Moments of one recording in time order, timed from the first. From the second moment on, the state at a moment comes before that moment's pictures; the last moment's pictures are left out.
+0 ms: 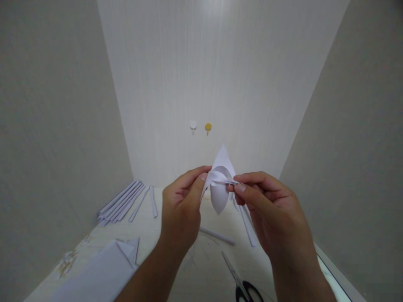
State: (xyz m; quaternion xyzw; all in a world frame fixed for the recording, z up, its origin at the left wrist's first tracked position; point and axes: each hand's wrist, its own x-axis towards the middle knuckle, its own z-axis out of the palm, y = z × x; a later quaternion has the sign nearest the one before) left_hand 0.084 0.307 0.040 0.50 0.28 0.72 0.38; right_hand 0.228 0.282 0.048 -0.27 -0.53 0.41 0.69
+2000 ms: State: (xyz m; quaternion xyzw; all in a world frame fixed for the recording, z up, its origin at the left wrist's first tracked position) left_hand 0.111 0.303 0.024 0.49 0.25 0.67 0.49; right_hand 0.238 0.277 0.053 -0.42 -0.61 0.20 0.64
